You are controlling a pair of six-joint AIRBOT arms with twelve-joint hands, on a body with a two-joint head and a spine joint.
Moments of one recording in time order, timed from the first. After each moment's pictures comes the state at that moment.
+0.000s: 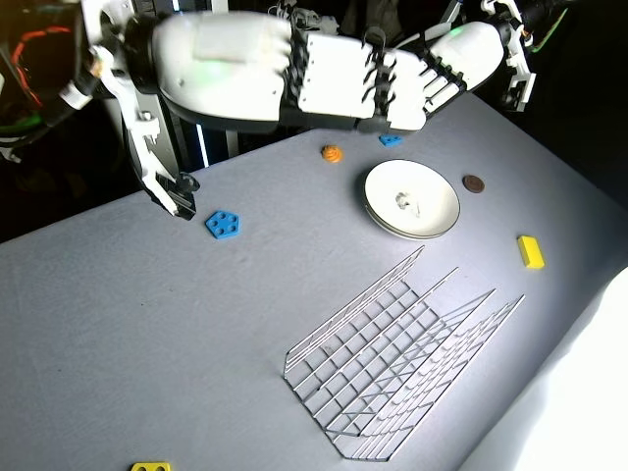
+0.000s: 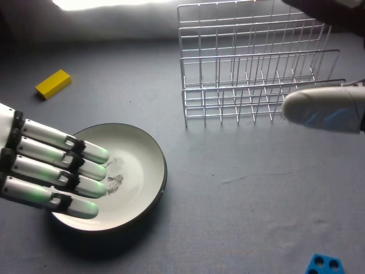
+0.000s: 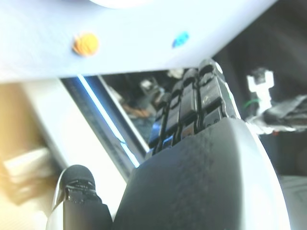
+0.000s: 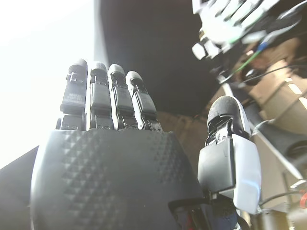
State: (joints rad) left arm 0.43 -0.80 1.40 1.64 -1.41 0.00; right arm -0.46 -0.60 0.66 -0.14 0.82 -0.77
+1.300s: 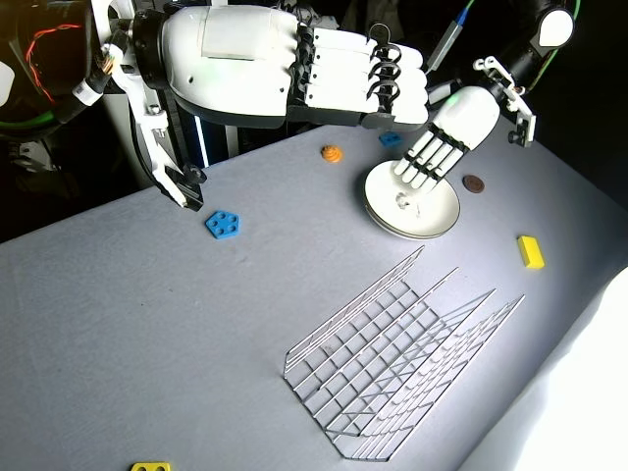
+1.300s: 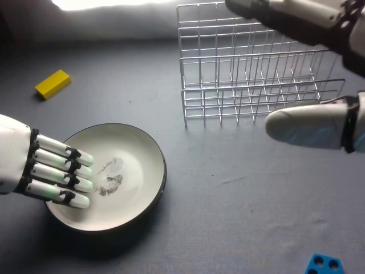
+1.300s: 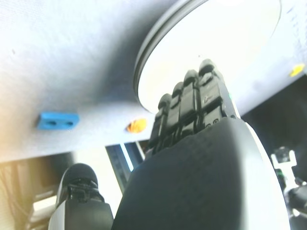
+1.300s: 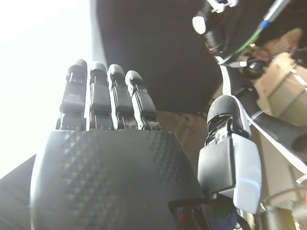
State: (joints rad) left arm 0.60 -0.97 1.60 1.67 -1.18 0.07; right arm -0.46 -0.64 0.64 -0.14 0.74 -0.75
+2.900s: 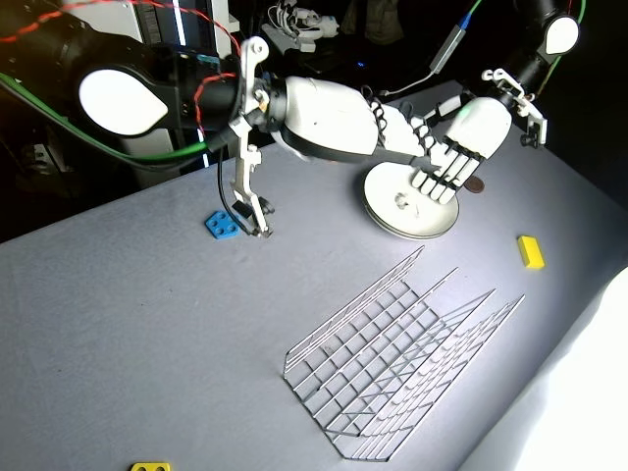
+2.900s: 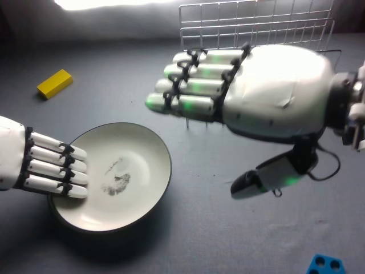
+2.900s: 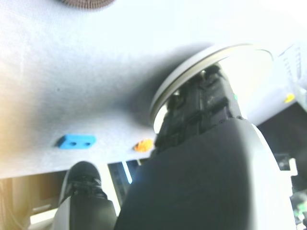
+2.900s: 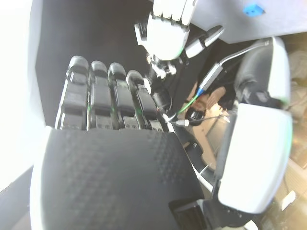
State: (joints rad) left arm 0.67 -1.01 1.65 1.65 -1.13 0.09; right arm -0.33 -0.99 0.81 -0.31 0.32 -0.96
